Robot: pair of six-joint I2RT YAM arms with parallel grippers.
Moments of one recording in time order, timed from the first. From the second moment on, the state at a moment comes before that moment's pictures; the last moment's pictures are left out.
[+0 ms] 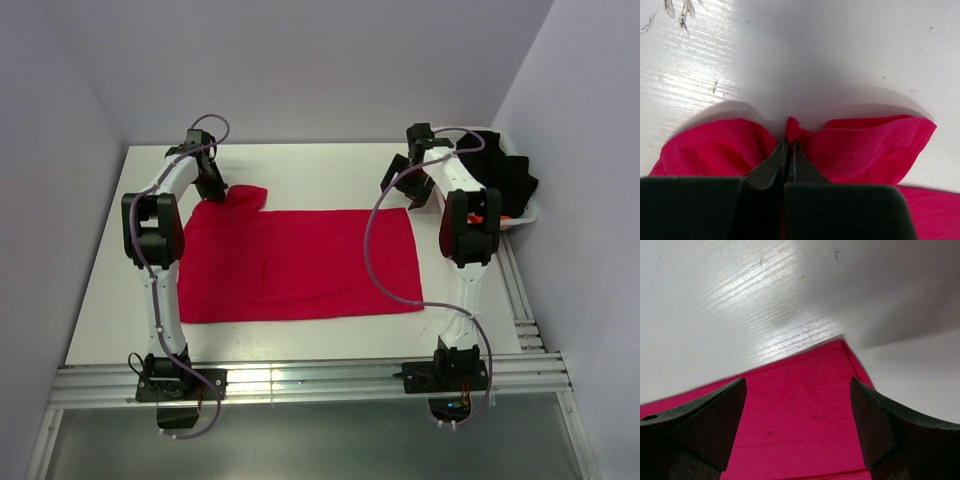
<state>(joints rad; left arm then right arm) -0.05 2.31 1.94 -0.75 0.03 -0.46 0.05 2.23 1.90 -0.90 -0.03 0.57</state>
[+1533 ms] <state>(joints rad) -0.05 2.30 1.97 -0.83 0.02 -0.44 0.09 2.49 2.20 -1.33 0.06 0.50</state>
